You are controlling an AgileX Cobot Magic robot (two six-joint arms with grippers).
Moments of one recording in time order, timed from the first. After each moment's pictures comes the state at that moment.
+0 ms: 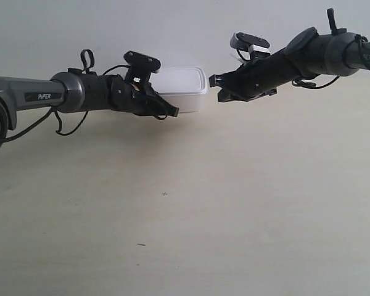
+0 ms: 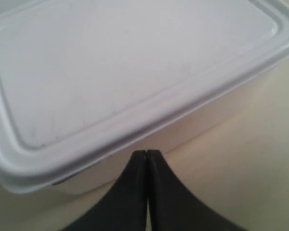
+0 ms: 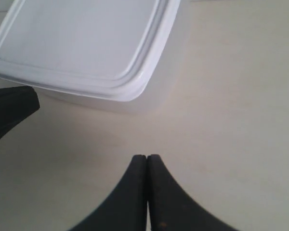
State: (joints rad) left arm -0.27 2.52 -1.91 -0.26 0.14 0.34; right arm 0.17 2.42 -1.90 0.85 0.60 -0.64
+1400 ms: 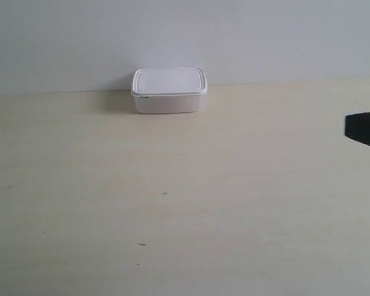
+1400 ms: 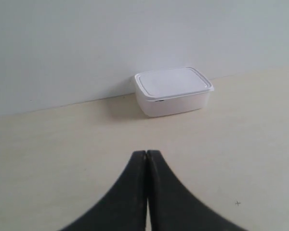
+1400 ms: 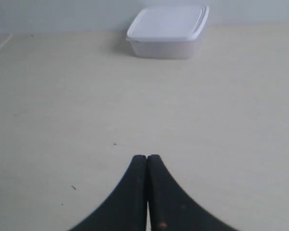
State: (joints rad) left arm -0.16 0.74 -0.43 -0.39 0.05 0.34; right arm 0.11 0.73 -0.53 0.86 0.58 -0.70
